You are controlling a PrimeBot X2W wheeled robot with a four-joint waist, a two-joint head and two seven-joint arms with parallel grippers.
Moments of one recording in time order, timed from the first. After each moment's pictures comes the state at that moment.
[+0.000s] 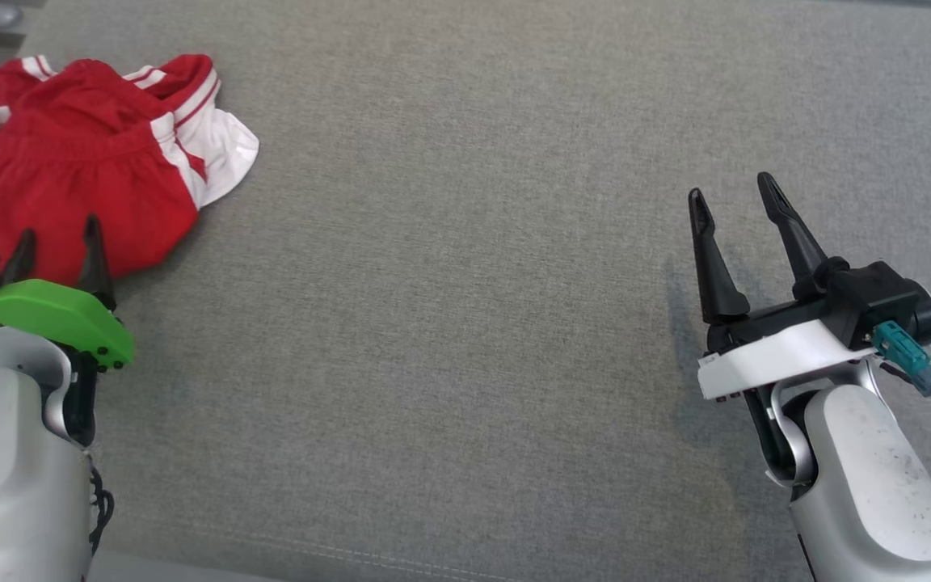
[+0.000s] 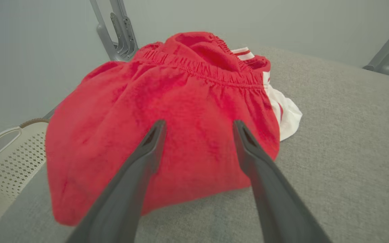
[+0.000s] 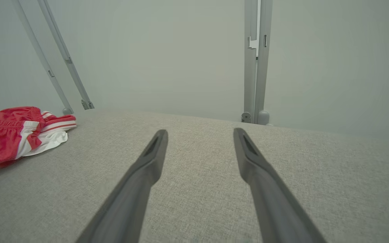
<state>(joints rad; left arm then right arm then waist) -0.64 0.24 0.05 0.80 -0.34 -0.12 -0.11 -0.33 -0.11 0.12 0.15 0.15 0.13 -0.24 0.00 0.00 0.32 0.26</state>
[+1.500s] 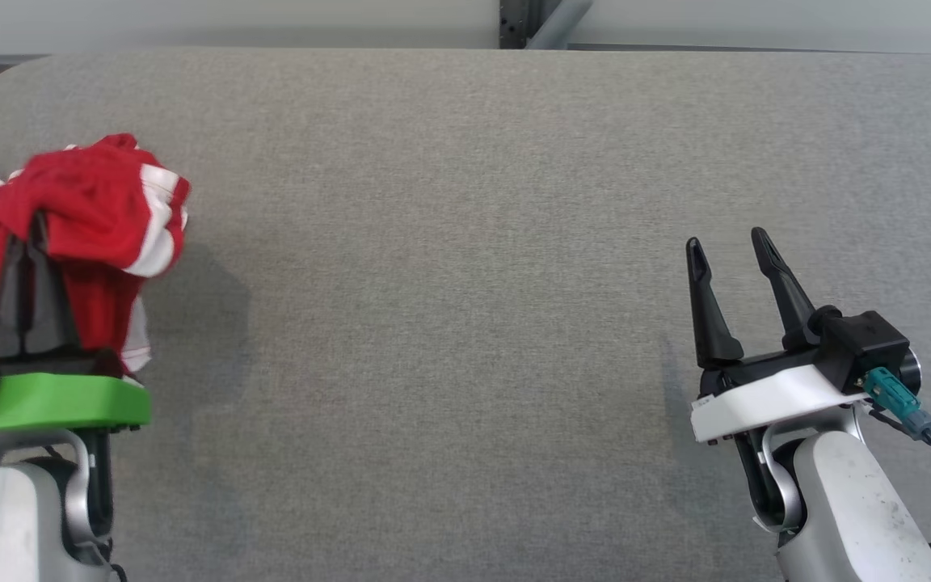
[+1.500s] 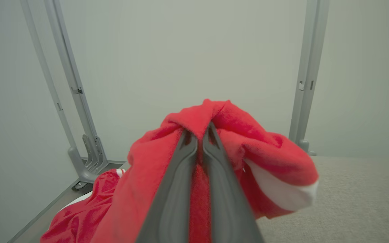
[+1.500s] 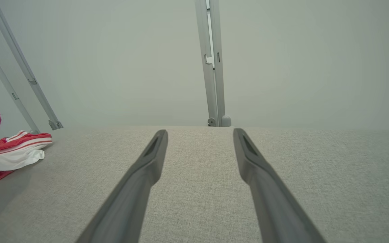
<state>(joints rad) -0.26 0.24 0.06 0.03 -0.26 0.02 -0.16 -0.25 -0.06 0.09 0.17 0.17 0.13 -0.26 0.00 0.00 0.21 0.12</state>
